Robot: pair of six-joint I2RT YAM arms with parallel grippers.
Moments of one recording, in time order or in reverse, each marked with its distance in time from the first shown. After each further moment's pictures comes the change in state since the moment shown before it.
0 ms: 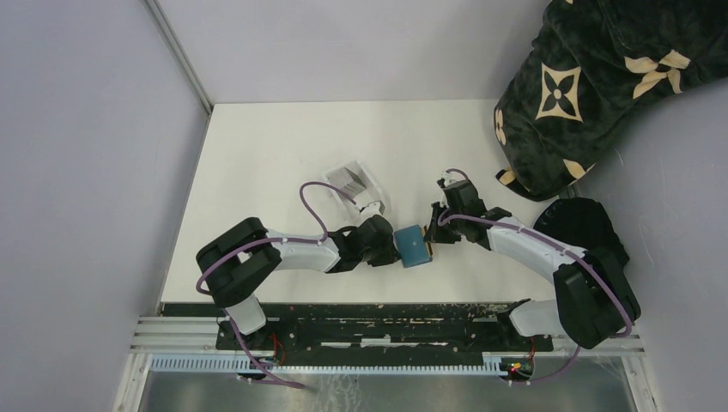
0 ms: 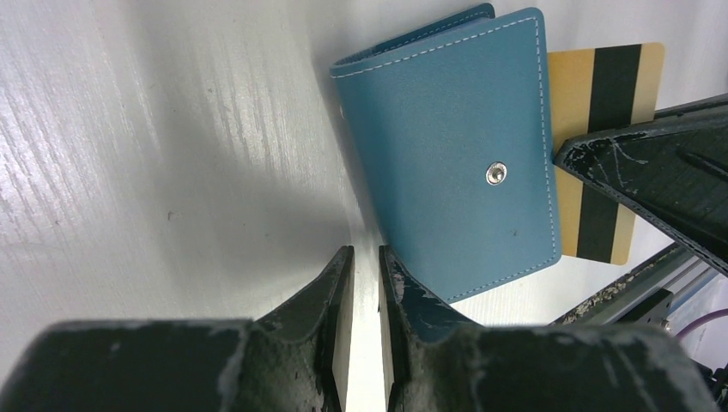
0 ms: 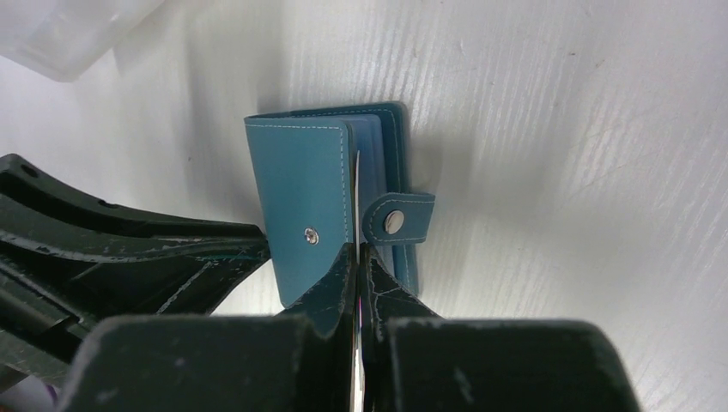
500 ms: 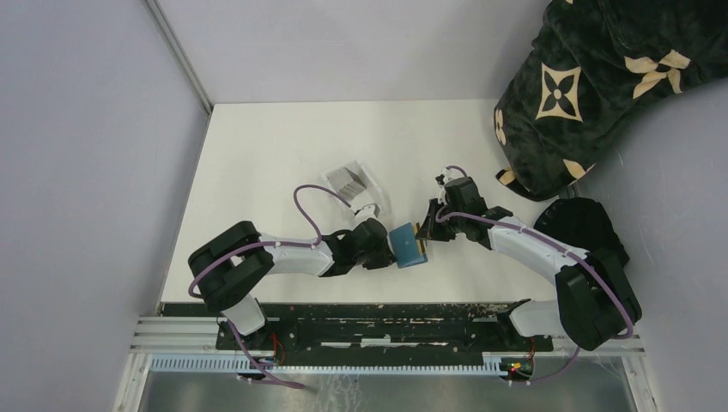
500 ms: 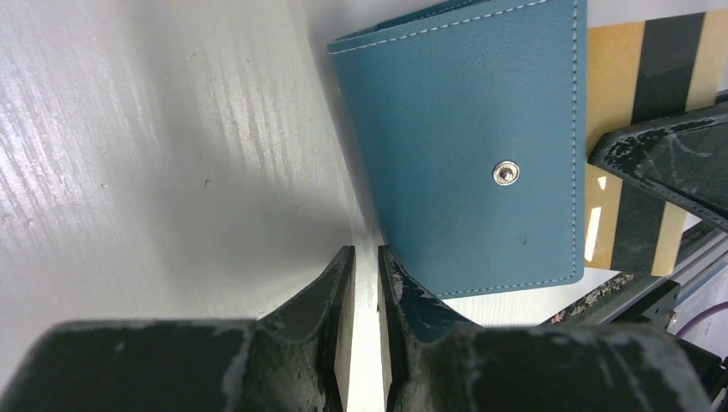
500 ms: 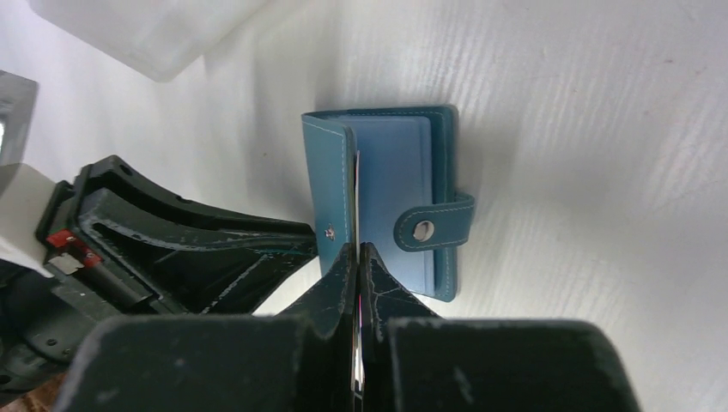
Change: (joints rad) left arm 0.000 -0.047 -0.058 0.013 -0.005 0.000; right arm -0.005 -0.017 0.006 0.037 -0.102 0.069
